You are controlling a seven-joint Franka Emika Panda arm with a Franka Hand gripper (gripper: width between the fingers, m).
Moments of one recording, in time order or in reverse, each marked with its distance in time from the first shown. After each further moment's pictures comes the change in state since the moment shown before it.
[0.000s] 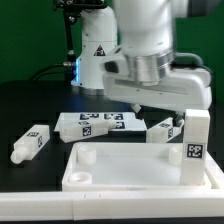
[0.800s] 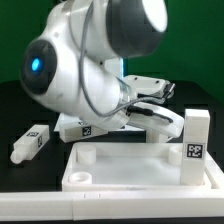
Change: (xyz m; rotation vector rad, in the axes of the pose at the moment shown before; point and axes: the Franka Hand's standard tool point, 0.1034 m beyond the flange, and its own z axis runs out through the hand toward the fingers) arm 0.004 0.019 0.010 0.035 -0.633 0.054
